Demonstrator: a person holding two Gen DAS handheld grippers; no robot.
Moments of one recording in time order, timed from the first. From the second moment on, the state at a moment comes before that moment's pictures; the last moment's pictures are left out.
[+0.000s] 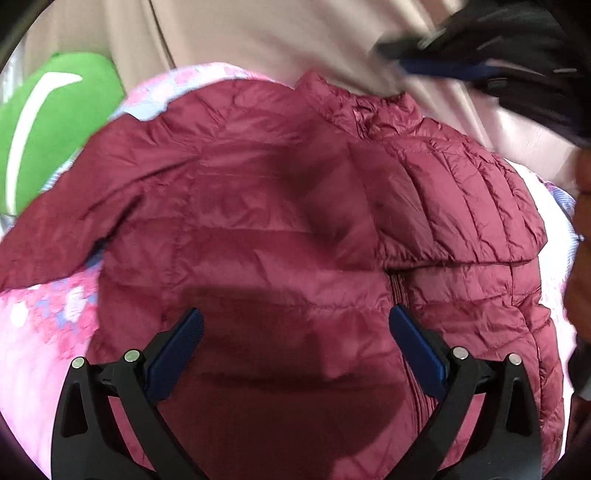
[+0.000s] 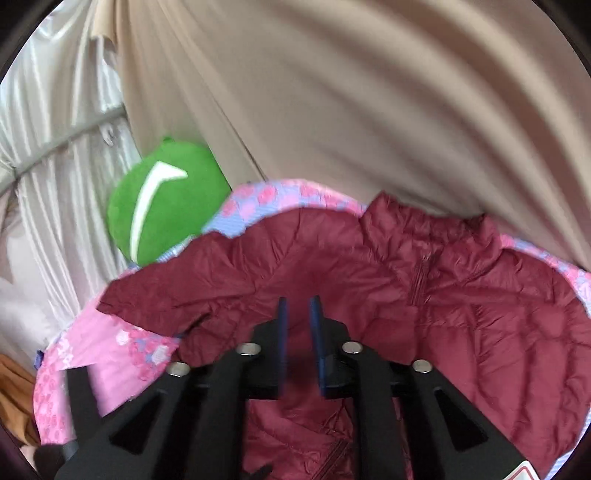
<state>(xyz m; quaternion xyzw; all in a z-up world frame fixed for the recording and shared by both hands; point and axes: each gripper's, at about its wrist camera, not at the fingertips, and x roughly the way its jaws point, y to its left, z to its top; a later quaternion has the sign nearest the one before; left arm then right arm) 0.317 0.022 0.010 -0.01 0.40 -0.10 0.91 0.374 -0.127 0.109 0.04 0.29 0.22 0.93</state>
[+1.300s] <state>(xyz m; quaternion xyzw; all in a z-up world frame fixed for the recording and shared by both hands) 0.439 0.031 0.003 -0.07 0.40 -0.11 0.91 0.299 -0.313 -0.011 -0.07 0.35 -0.04 0.93</state>
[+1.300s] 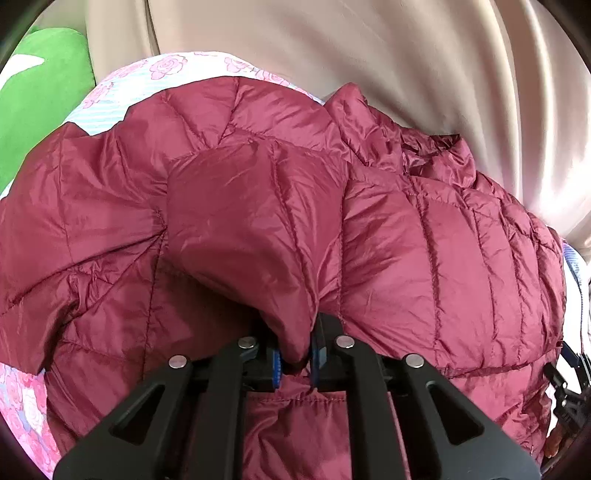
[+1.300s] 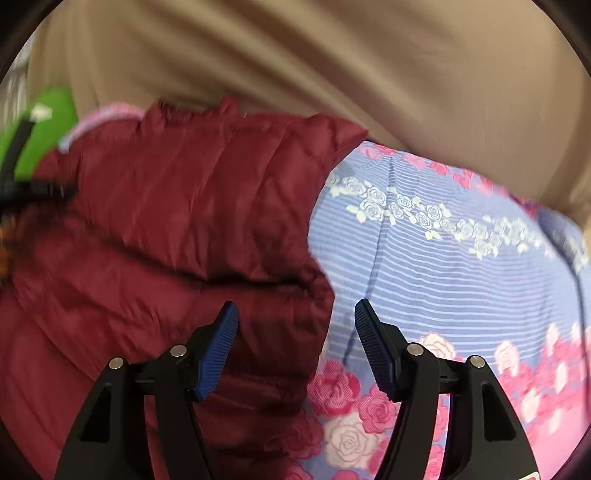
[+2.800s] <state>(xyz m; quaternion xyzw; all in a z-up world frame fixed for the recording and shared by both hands) 0.423 -0.020 -0.008 -0.02 0.36 -0.11 0.92 0.359 -0.373 0.056 0.17 0.30 -0.07 0.94</state>
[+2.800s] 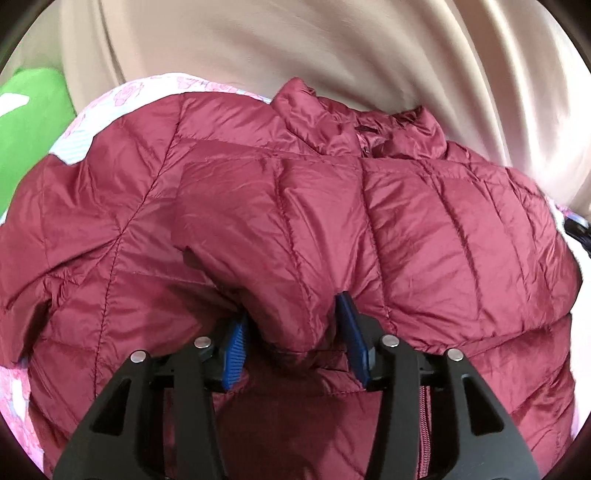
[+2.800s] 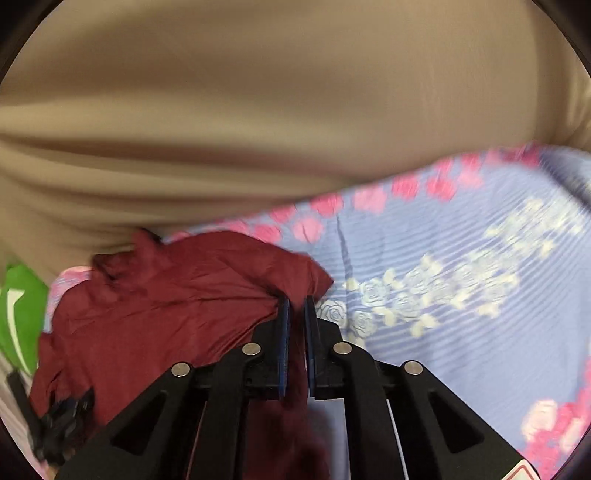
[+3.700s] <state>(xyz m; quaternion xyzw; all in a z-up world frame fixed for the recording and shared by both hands) 0.419 -0.005 -0.006 -0.04 0.36 -0.11 0.93 0.341 -0.322 -0.001 0.07 0.40 -0.02 0.91</state>
